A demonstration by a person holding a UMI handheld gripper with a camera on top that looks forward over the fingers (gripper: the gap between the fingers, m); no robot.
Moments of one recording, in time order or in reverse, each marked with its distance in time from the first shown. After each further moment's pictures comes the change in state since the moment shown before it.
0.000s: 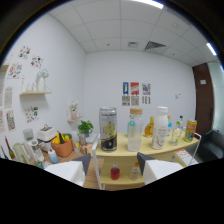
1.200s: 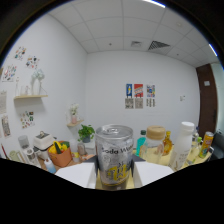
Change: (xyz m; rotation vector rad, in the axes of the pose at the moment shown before) arm -0.014 -0.043 0.111 0.015 -0.026 -0.001
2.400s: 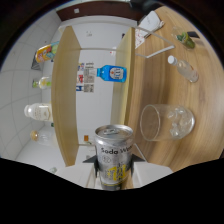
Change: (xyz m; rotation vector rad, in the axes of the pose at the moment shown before) arm 0.112 0.233 -0.062 -0.164 -0.114 1.493
